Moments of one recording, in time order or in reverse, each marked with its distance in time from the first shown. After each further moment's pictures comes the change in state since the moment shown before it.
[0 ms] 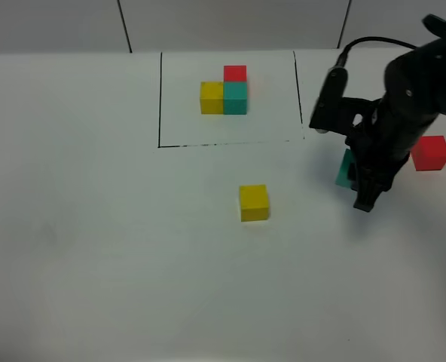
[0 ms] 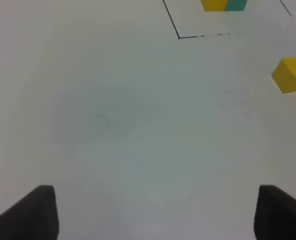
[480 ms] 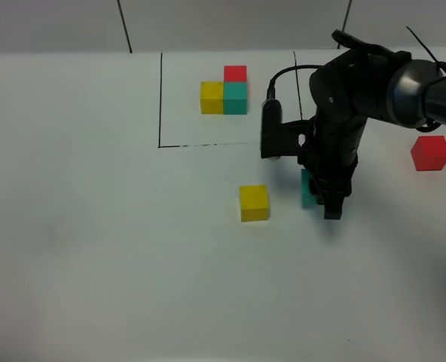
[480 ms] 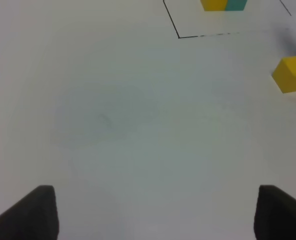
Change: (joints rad) left arm 0.000 0.000 0.000 0.000 0.000 0.000; right arm 0.113 0.189 -0.161 -0.013 0.090 -0.149
